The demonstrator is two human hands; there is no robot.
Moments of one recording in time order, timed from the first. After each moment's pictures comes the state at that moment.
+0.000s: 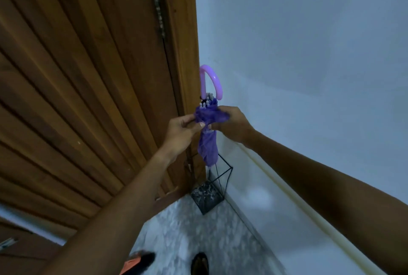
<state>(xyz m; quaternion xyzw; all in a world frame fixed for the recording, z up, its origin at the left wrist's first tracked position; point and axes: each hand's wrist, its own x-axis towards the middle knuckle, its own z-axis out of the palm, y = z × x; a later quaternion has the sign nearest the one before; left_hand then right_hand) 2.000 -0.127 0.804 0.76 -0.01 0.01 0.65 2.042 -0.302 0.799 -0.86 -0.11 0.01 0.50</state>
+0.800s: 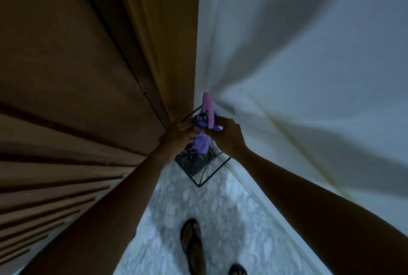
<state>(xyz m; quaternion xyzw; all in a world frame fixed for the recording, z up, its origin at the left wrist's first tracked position) 2.232 -0.109 0.415 0.68 0.12 -0.30 0.66 2.223 -0.271 0.417 -0.88 0.13 0.16 0.43</state>
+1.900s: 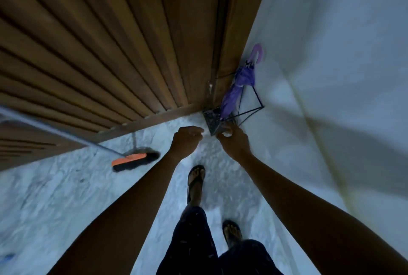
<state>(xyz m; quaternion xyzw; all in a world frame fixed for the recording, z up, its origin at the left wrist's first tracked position) 1.992 -0.074 0.491 0.80 0.25 -0.24 0.50 2.021 -0.245 0.498 -0.86 0.12 0.31 0.40</state>
